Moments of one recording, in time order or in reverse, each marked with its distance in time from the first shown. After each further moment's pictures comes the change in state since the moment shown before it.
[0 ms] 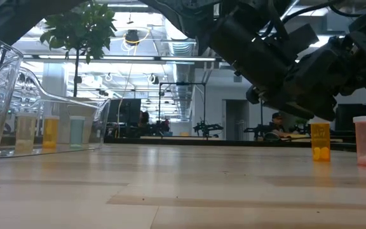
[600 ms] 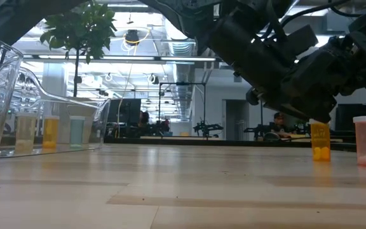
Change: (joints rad) left arm 0.000 0.000 0.000 -0.019 0.018 0.007; right arm 0.000 0.000 0.000 0.000 0.000 0.000
